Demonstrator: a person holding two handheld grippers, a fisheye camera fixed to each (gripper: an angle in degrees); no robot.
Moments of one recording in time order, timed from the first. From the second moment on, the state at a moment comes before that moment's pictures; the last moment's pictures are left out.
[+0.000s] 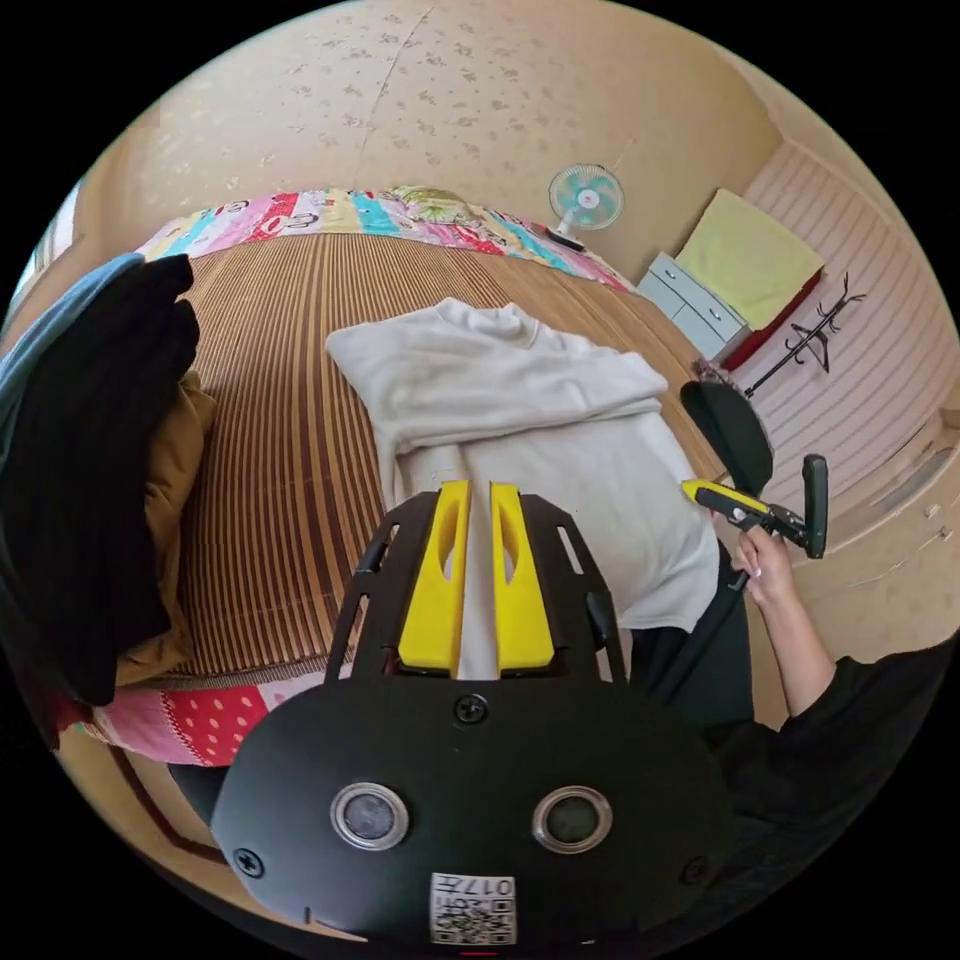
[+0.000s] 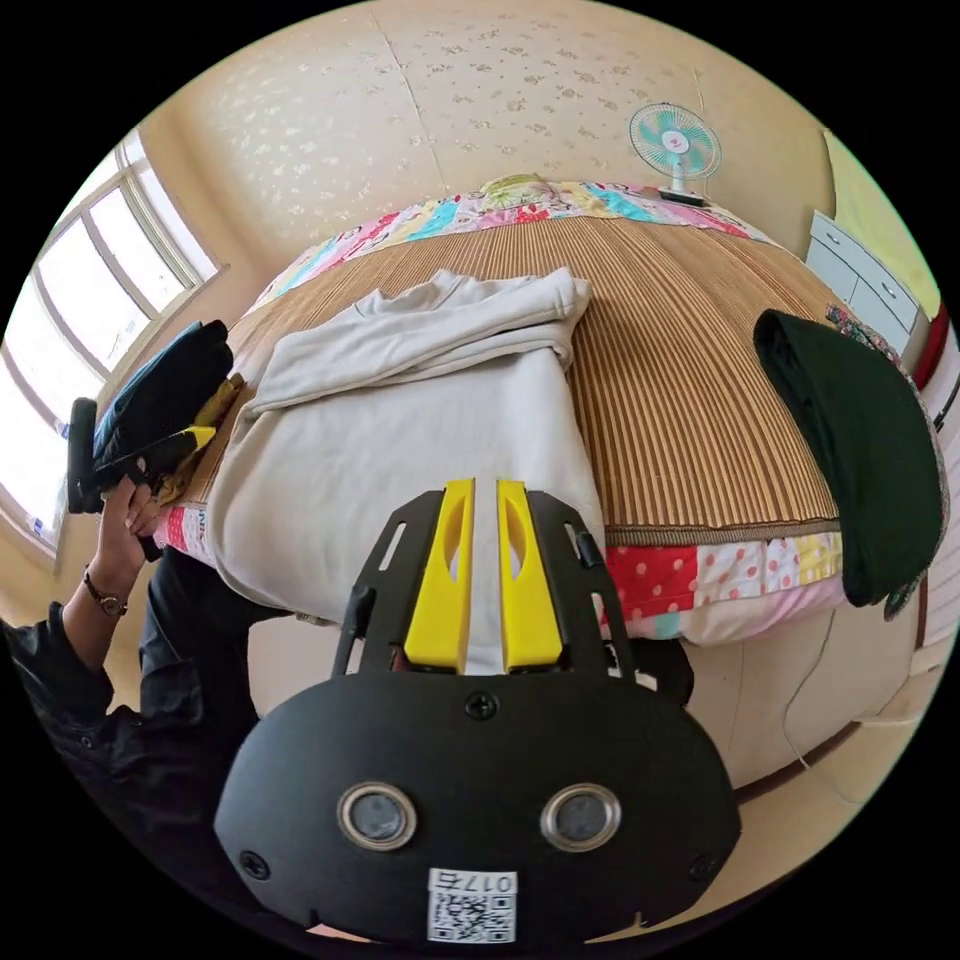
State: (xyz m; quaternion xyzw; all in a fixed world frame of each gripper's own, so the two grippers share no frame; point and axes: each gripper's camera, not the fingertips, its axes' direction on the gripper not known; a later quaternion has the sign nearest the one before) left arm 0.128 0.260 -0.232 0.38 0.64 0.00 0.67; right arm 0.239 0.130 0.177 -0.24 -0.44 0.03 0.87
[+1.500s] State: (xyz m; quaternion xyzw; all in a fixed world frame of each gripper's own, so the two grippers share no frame) left arm -0.032 0.417 0.129 0.25 0.86 -0.01 0.44; right arm 0.338 0.045 0.115 -0.19 -0.53 0.14 0.81
